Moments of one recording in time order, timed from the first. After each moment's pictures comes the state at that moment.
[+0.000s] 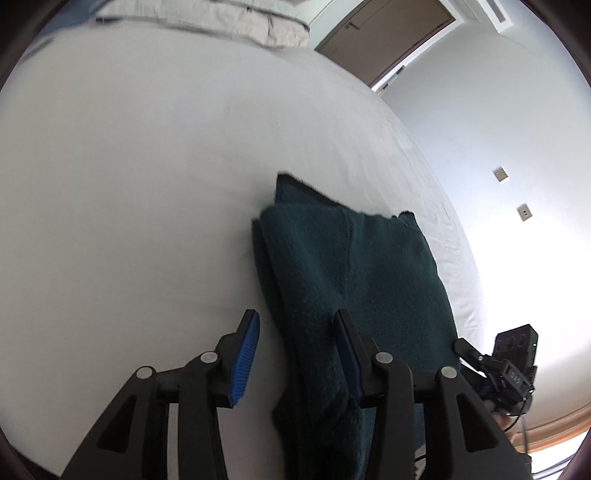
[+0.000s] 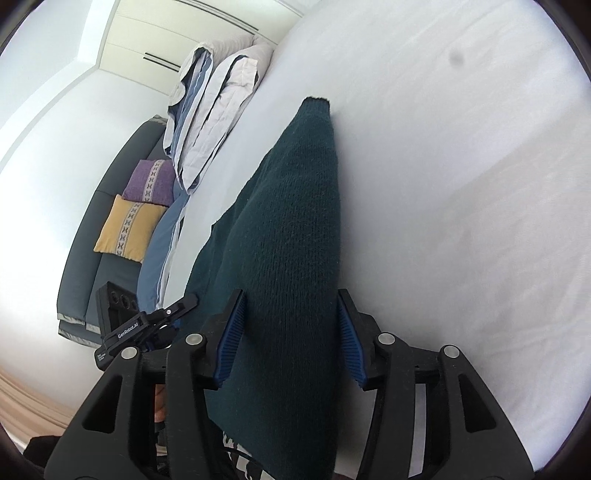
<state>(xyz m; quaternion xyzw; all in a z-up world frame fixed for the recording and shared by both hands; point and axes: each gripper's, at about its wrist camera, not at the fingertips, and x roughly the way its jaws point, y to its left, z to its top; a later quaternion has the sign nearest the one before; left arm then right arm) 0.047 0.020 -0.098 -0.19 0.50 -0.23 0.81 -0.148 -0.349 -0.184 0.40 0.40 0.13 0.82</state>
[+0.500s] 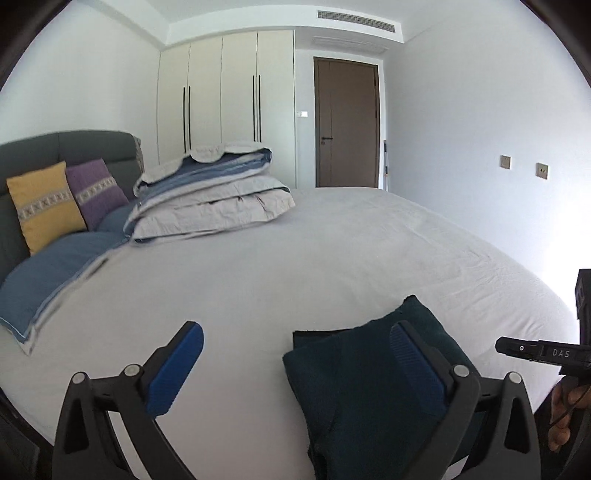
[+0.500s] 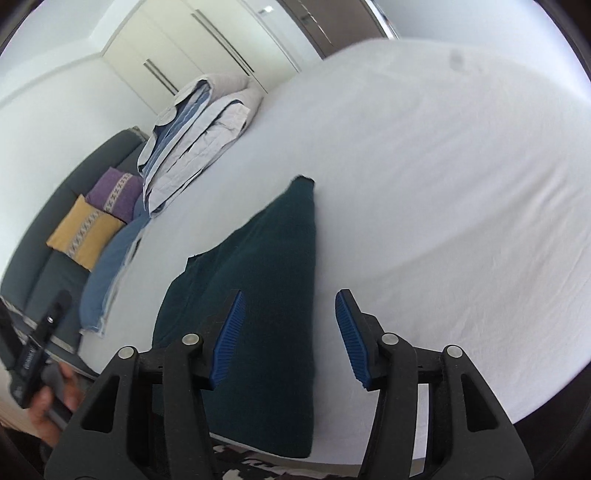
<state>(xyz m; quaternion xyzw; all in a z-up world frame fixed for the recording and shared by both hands) -0.063 -0.020 0.031 0.04 0.21 -0.10 0.97 -0.181 -0.326 -0.100 0.25 0.34 0.02 0.91</state>
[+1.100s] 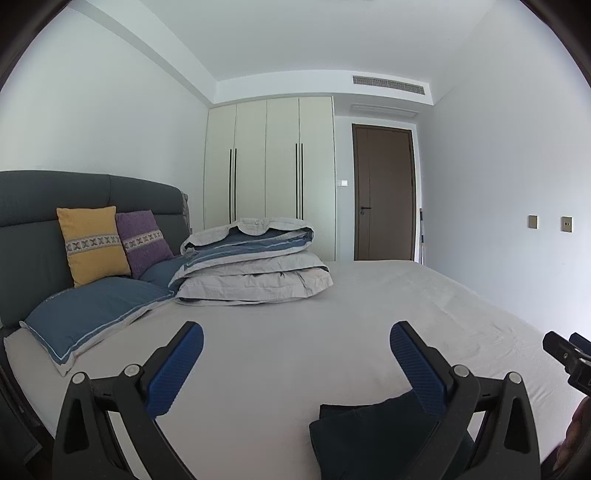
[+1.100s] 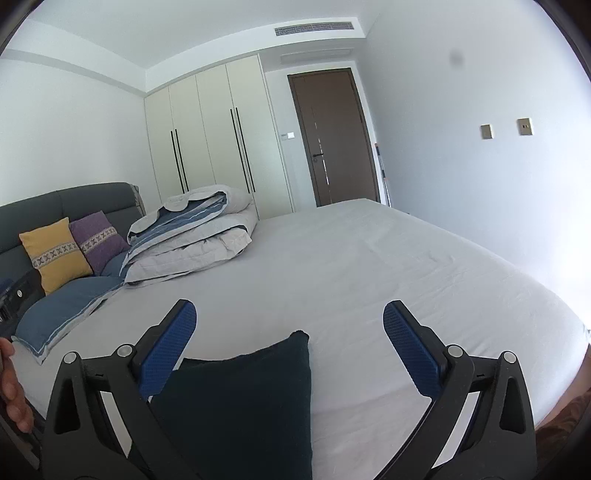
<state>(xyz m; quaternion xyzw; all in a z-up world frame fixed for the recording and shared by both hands) -0.106 0.002 0.103 0.00 0.09 -0.04 1.00 -0.258 -0.263 0.039 0.11 0.11 -0.09 0.98</state>
